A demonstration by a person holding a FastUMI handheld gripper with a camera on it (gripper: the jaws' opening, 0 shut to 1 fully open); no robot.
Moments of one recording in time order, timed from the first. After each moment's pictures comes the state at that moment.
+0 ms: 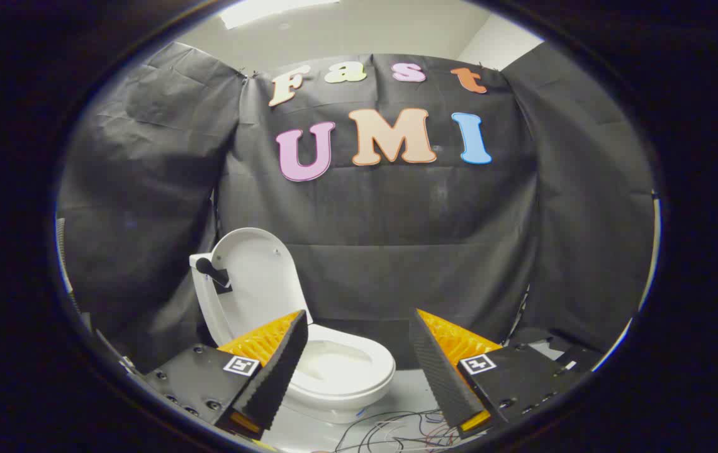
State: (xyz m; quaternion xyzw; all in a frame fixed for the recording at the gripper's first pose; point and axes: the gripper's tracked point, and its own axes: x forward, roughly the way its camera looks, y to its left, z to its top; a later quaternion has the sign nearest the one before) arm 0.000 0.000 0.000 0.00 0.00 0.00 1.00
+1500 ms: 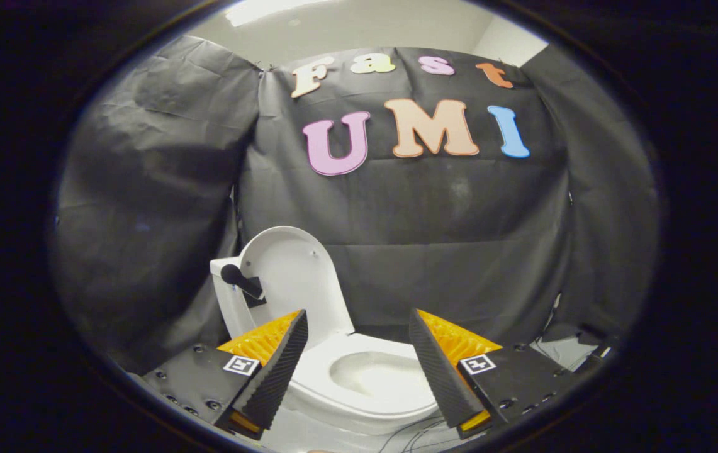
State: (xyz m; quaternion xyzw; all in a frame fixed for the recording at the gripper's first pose) arm 0.065 0.130 -0.022 0.03 0.01 0.03 1.00
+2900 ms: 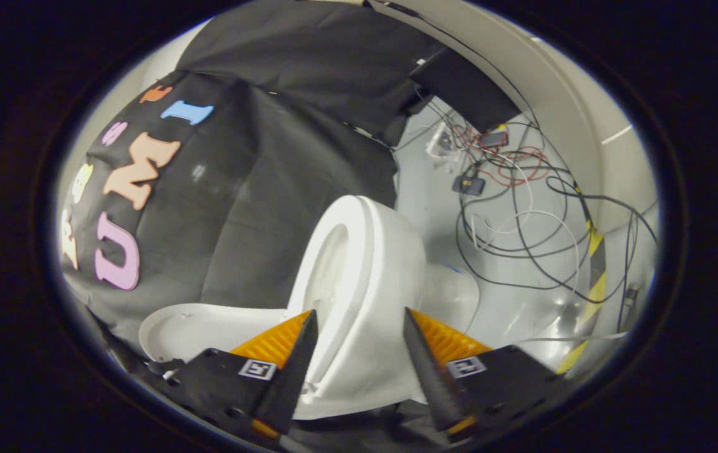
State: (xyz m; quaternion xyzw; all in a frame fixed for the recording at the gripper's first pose) arm 0.034 0.144 -0.324 0.58 0.08 -0.34 0.74
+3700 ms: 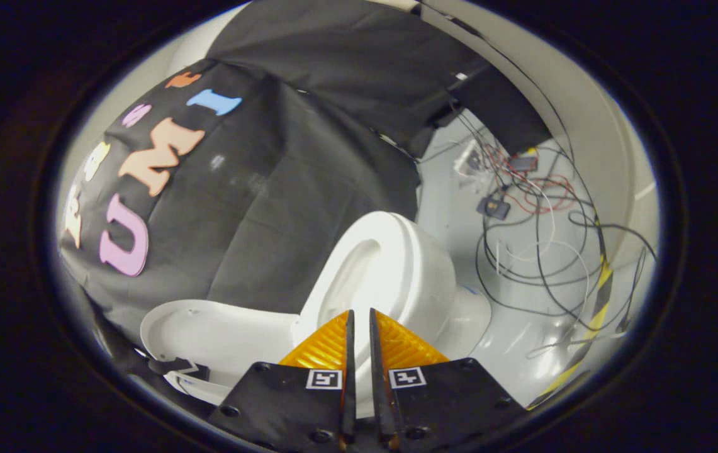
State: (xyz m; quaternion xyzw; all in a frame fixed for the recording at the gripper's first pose) arm 0.056 0.127 -0.246 0.50 0.05 -0.30 0.81
